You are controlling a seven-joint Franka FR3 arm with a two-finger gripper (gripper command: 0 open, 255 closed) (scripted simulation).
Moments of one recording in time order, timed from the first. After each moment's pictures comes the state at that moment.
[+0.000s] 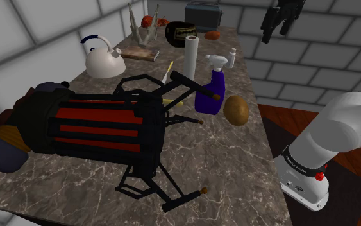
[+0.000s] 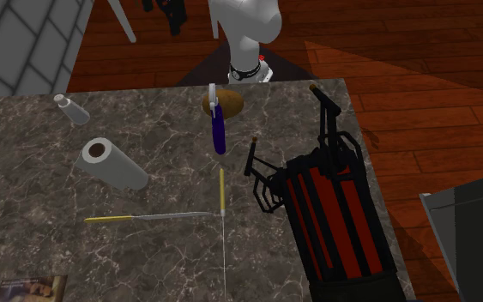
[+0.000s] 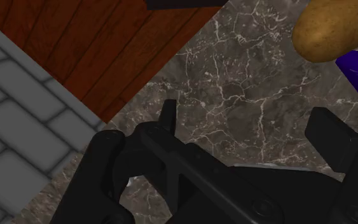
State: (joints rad) arm 0.00 -0.82 0.04 -2.29 -0.12 1.50 0.10
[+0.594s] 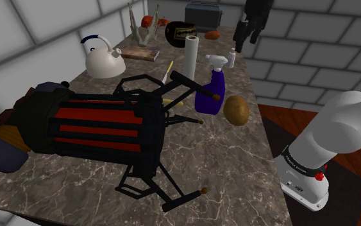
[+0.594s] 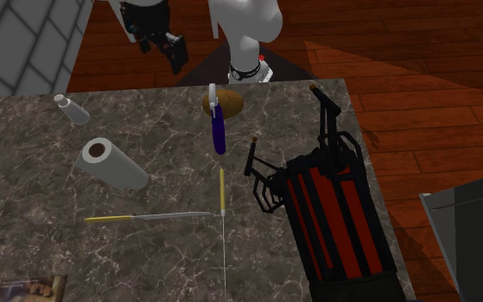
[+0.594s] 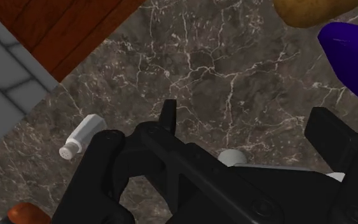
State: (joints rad) arm 0.06 -0.66 0.08 -2.30 -0.08 1.69 0.07
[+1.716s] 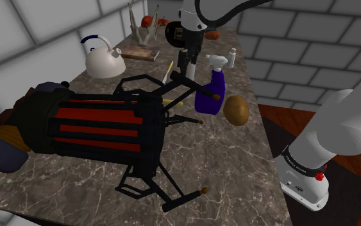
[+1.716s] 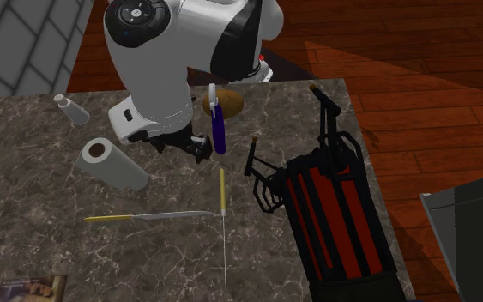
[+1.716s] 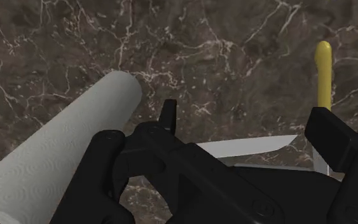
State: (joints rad) arm 0.18 -0.18 0.20 -2.15 -0.06 2.04 -0.01
